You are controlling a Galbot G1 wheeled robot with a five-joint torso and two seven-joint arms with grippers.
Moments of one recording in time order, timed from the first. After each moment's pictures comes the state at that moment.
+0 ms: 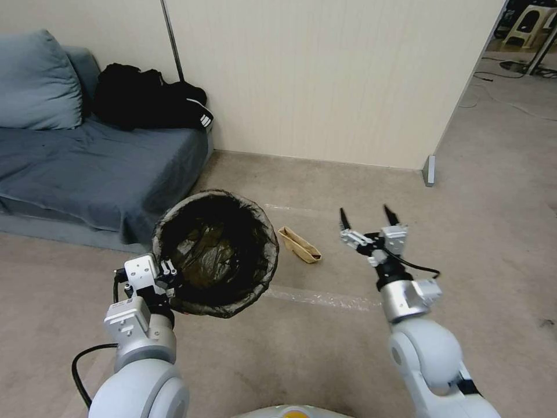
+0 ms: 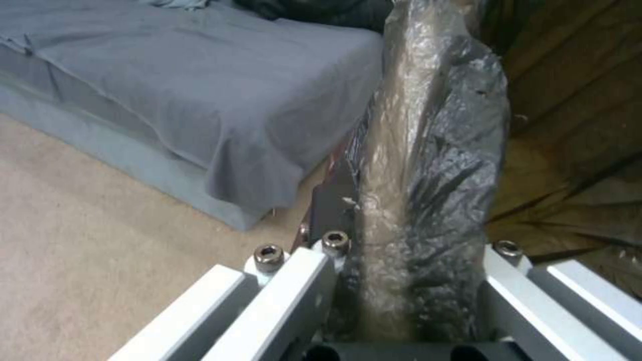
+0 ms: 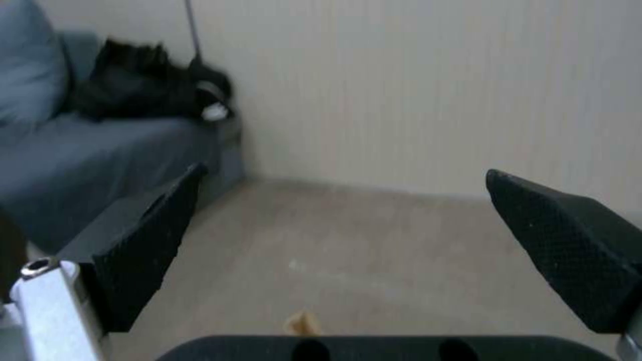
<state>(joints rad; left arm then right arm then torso) 1.67 -1.52 -0.43 -2.49 -0.11 0.50 -0.50 -1.33 1.33 0.32 1.99 0.26 -0.08 0.05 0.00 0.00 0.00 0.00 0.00</state>
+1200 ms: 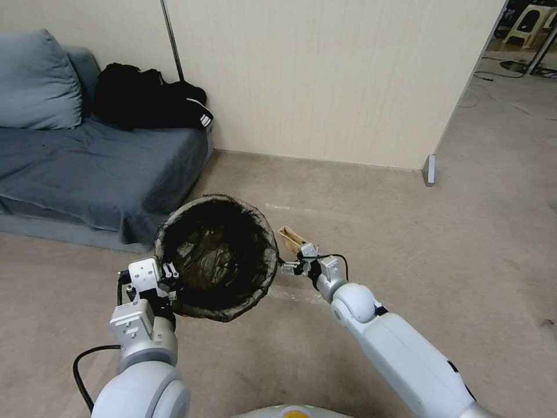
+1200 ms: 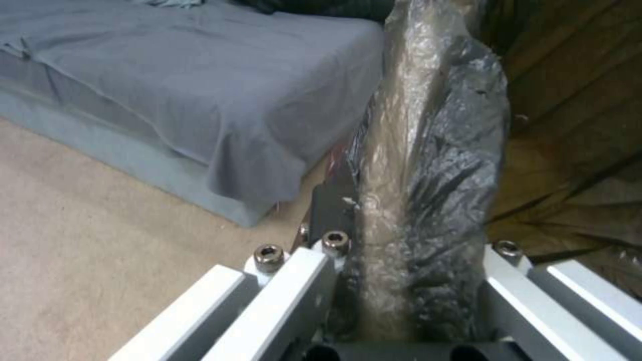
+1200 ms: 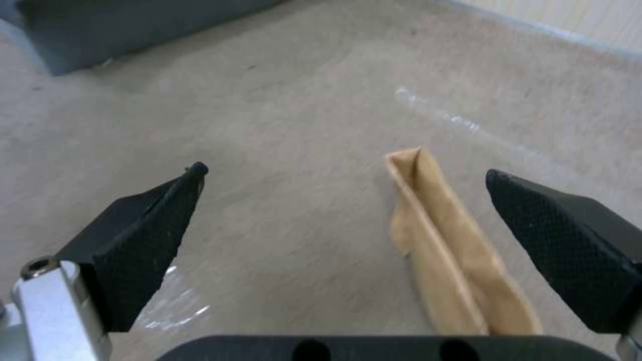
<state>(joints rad) 1.68 -1.50 -0.43 -2.47 -0.10 0.49 -0.49 -0.78 1.26 -0.16 1.24 0.37 -0.10 -0.05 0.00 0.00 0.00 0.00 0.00</state>
